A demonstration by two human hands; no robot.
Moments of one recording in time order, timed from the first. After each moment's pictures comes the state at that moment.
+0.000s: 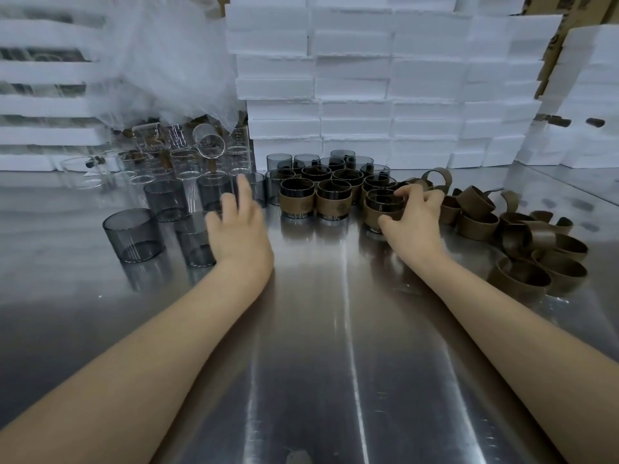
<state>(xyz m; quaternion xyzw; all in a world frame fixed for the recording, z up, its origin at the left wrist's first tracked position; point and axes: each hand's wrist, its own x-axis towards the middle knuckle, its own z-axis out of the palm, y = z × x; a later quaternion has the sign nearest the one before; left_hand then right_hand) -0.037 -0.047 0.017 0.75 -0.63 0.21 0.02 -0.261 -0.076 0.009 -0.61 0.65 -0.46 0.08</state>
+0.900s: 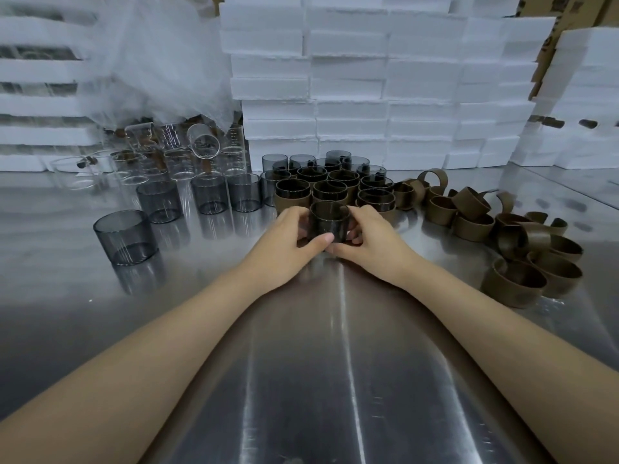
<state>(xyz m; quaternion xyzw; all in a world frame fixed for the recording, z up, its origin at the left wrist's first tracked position) -0.056 -0.056 -0.002 0.49 -0.76 -0.19 0.37 -0.241 -0.070 0.000 -0.79 0.48 -0.35 0.16</state>
